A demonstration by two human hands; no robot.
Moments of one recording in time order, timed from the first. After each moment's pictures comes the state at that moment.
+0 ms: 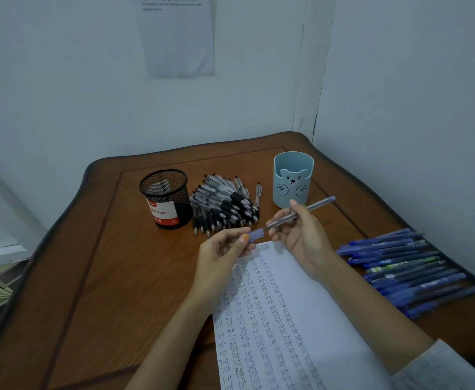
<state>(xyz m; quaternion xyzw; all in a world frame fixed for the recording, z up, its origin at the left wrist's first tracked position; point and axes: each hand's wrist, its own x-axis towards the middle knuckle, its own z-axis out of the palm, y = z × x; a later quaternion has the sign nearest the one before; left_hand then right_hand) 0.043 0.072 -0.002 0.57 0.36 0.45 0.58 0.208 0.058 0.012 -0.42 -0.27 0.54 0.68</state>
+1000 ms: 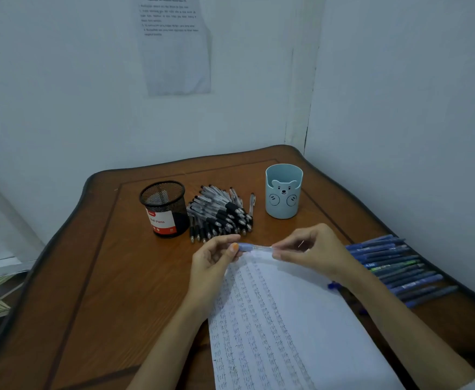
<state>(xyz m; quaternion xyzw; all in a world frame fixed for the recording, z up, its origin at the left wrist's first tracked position) 0.039 0.068 -0.006 0.57 0.36 0.48 0.56 0.243 0.013 0.028 -0.61 -0.59 0.31 0.42</state>
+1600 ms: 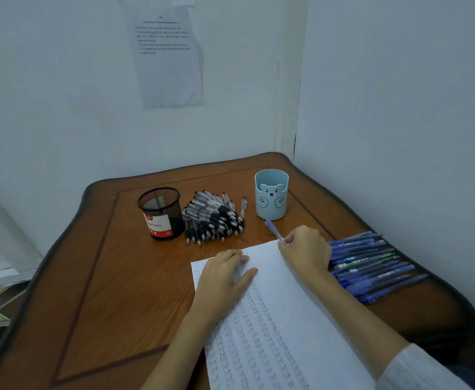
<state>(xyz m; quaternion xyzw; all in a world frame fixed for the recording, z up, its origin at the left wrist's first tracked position) 0.046 0.056 -0.025 0.87 0.39 0.28 0.14 0.224 0.021 0.017 -0.86 -0.44 0.02 0.24</state>
